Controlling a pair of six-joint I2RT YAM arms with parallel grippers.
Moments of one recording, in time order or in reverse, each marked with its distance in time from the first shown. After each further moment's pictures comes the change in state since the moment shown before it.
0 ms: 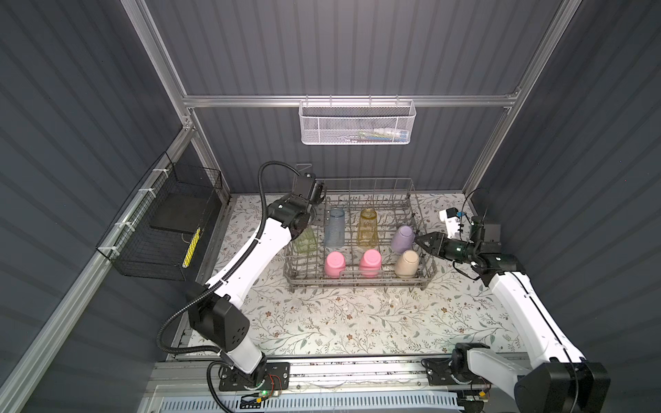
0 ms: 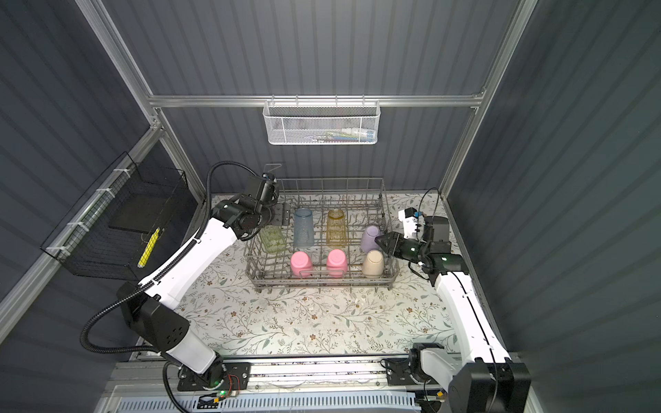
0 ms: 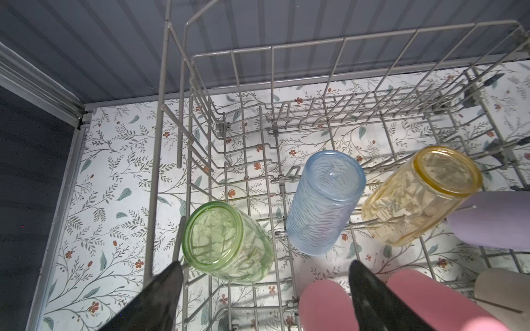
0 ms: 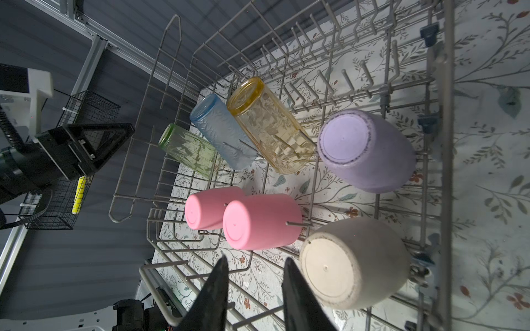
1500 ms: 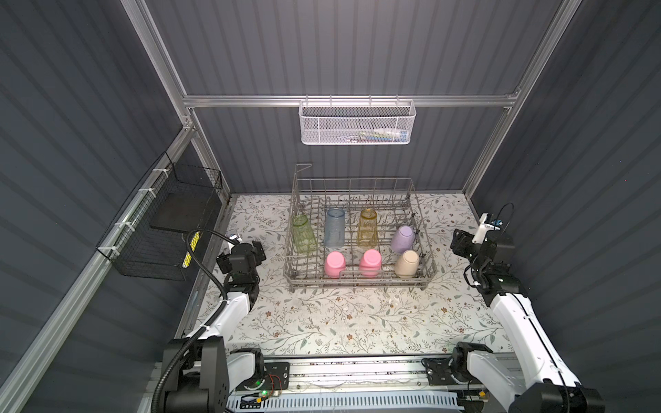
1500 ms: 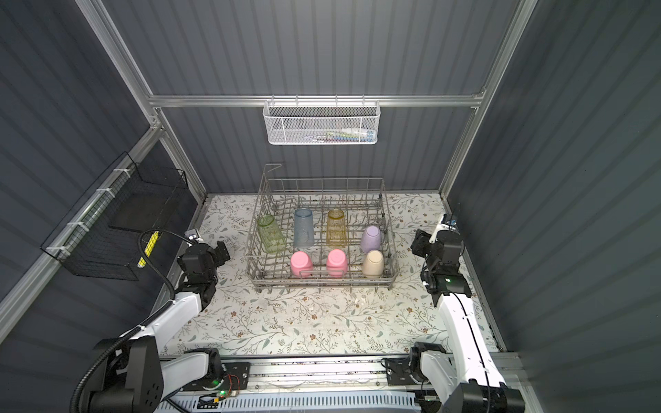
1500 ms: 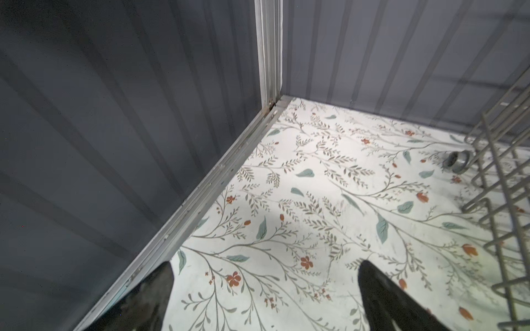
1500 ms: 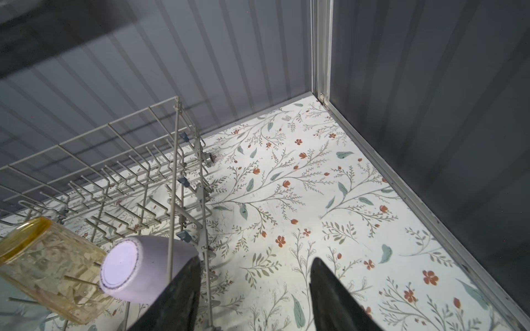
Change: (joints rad) left arm 0.545 -0.402 -1.192 1.144 -0.129 0.122; right arm -0.110 -0.151 -0.245 0.361 0.738 -0.134
